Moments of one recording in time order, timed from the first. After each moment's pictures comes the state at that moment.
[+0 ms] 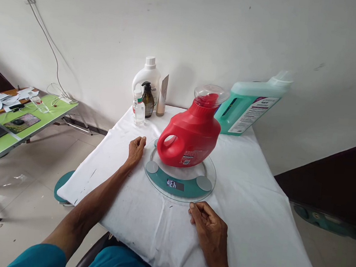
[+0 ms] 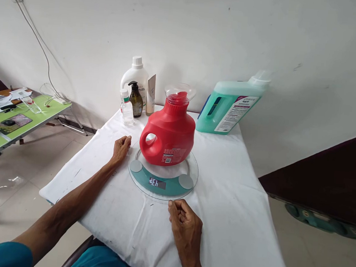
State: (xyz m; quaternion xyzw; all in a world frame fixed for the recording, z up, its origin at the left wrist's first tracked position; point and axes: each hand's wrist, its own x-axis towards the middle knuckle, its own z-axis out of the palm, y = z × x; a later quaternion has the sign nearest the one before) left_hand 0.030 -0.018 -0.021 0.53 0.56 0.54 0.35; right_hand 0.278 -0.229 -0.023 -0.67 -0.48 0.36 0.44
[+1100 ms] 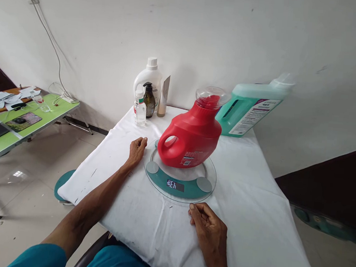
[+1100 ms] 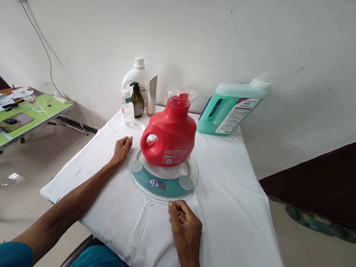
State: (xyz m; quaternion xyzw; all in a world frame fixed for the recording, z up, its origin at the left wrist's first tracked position) left_hand 0.028 -0.018 -0.023 0.54 0.56 0.52 0.35; right_hand 0.279 -0.231 -0.026 -0.66 -0.48 0.36 0.45
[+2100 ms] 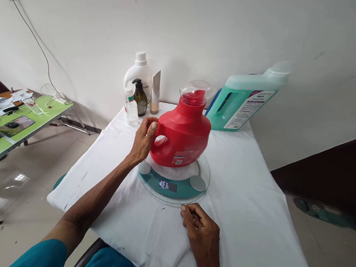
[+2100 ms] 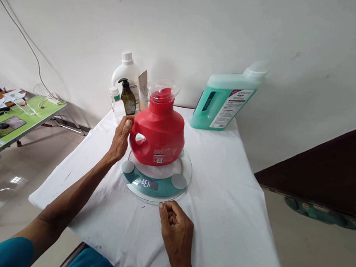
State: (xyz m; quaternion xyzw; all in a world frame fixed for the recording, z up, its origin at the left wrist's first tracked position) left_hand 0.094 -0.035 0.085 0.64 0.42 0.57 0.31; right_hand 0.281 -0.232 -0.026 -0.65 -0.50 0.35 0.45
